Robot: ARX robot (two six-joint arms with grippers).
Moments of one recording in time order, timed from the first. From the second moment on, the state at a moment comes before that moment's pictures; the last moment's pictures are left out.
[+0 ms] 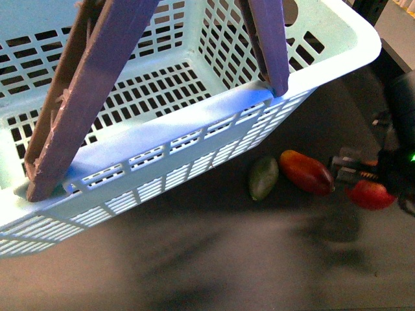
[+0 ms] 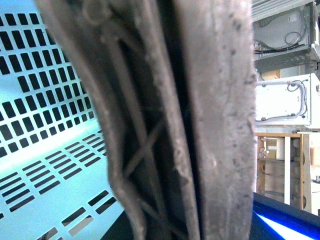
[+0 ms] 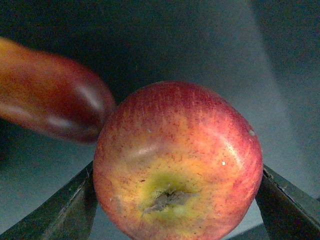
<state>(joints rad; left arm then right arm) -0.45 1.38 1.16 -0.36 0.26 -0.88 0.11 2.17 0.91 0.23 0.31 0.37</state>
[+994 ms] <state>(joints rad) -0.44 1.38 1.16 -0.36 0.26 -0.88 0.32 1.36 0.84 0.31 -0.06 0.25</state>
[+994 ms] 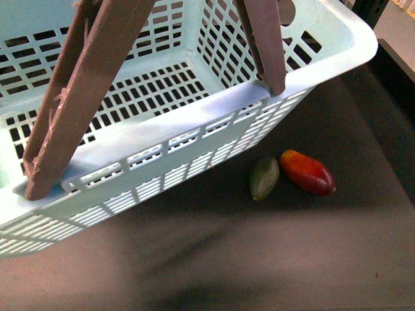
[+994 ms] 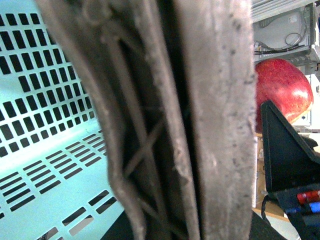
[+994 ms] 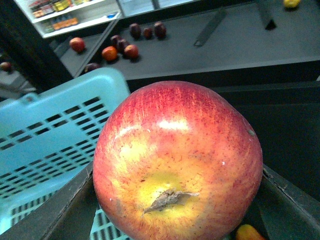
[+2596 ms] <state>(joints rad) -0.45 1.39 1.16 -0.36 0.26 -0.88 0.00 1.02 0.38 0.63 0.00 0.02</state>
